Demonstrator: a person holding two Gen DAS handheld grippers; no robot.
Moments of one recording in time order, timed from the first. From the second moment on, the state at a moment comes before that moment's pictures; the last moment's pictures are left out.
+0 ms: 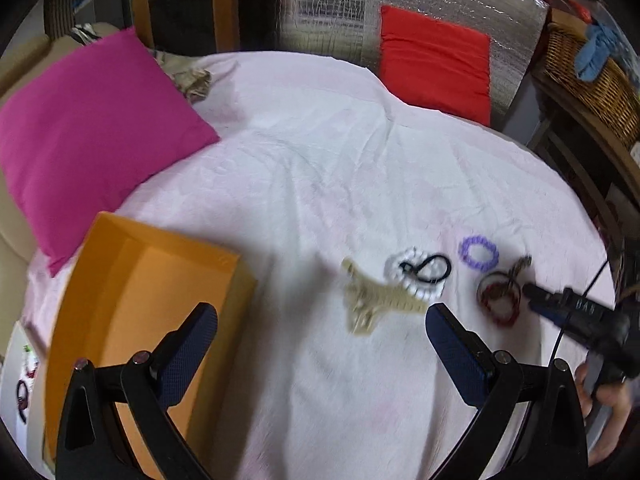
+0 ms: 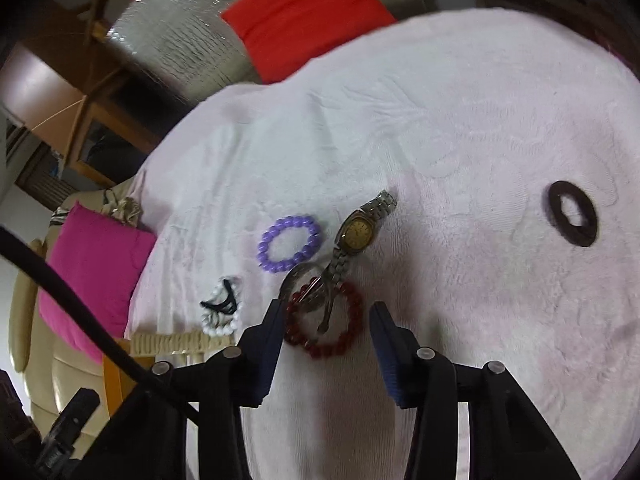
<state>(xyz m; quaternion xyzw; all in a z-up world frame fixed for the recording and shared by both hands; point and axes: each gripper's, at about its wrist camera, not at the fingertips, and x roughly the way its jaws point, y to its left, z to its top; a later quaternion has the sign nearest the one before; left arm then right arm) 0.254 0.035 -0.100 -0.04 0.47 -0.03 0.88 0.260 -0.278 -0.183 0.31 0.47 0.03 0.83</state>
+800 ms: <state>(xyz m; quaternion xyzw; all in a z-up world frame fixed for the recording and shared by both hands) 0.269 -0.014 -0.118 -0.04 0.49 -0.08 0.87 0.256 -0.319 -0.180 0.37 0.44 0.06 0.82</state>
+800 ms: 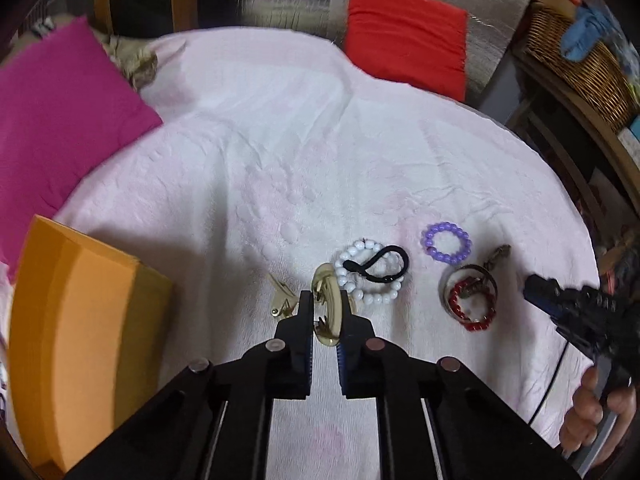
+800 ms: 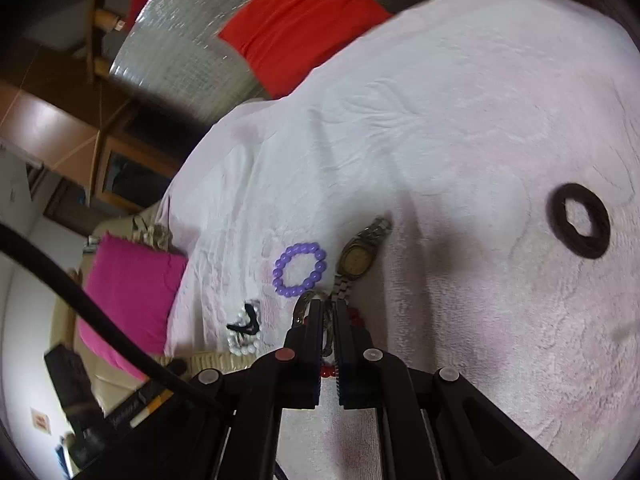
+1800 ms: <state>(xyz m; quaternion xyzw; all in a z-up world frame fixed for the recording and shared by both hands) 0.178 0.052 -0.031 -0.06 0.39 -0.05 0.92 0.266 -0.276 -0.180 0.37 0.42 0.13 0.82</state>
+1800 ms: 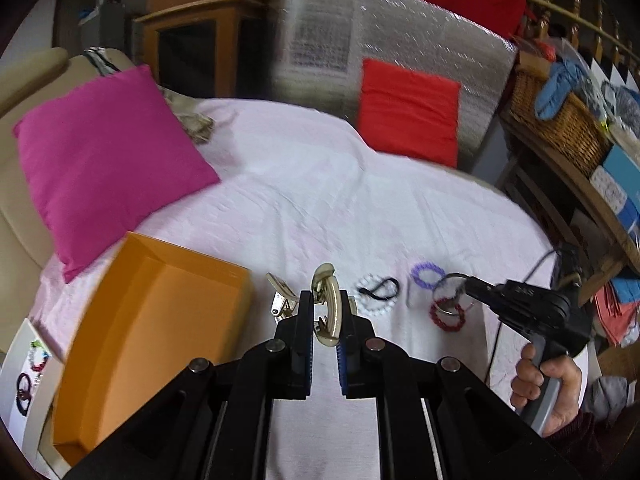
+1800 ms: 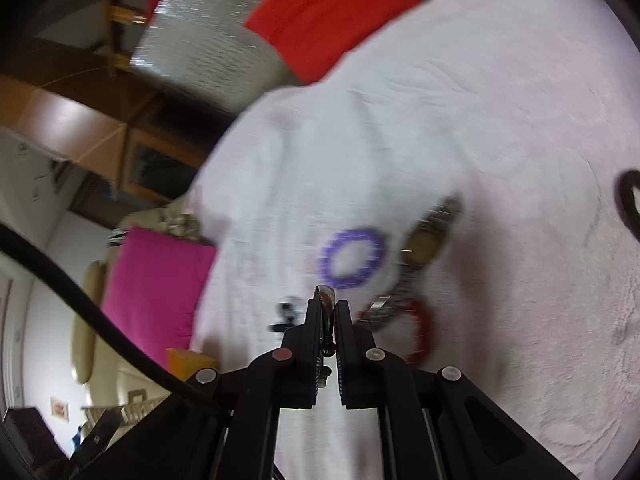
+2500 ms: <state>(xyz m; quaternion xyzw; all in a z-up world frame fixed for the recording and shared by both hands) 0.122 0.202 -0.096 -0.09 0.44 0.13 0.88 0.242 -0.036 -0.155 0.28 0.39 0.35 0.80</state>
